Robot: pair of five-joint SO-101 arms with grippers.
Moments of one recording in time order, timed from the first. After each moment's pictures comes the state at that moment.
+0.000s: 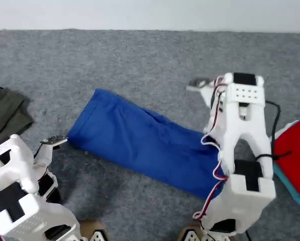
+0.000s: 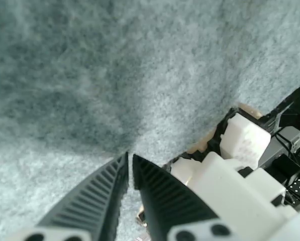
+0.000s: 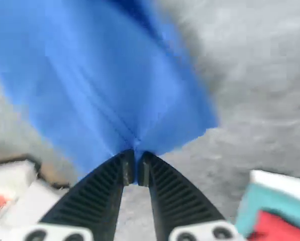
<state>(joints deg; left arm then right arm) -41.3 4.9 40.8 93.0 -55.4 3.6 12.8 -1.3 100.7 47.6</state>
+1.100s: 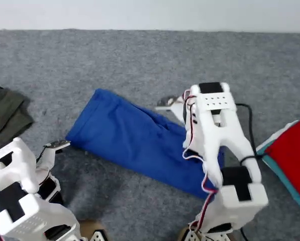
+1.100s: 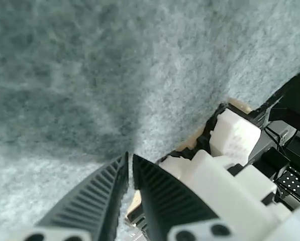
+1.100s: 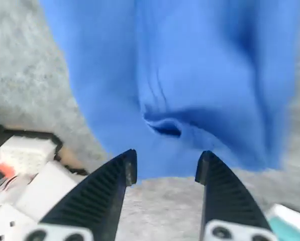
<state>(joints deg) -41.3 4.9 43.9 92.9 -55.4 -8.6 7.2 4.6 100.7 48.8</state>
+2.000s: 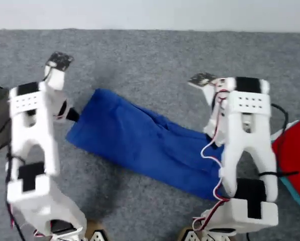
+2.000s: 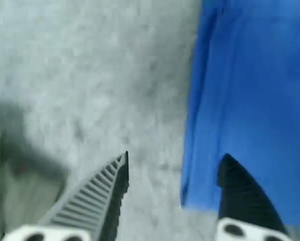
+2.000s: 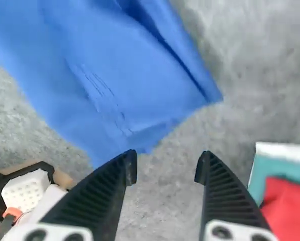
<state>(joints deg) -18.4 15.9 1.9 68.9 -28.5 5.0 1.2 2.0 100.7 39.9</state>
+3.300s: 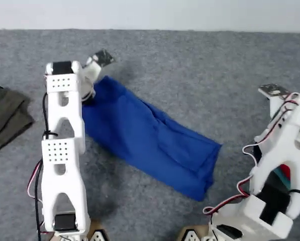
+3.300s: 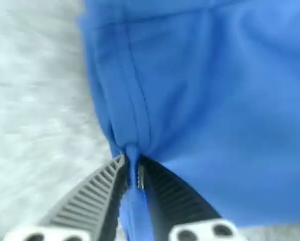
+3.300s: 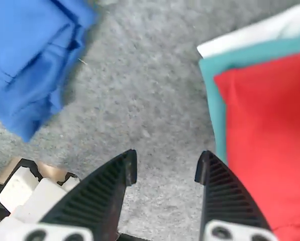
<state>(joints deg) -8.5 62.5 -68.4 99.3 -44.3 31.9 1.2 2.0 100.7 44.0</state>
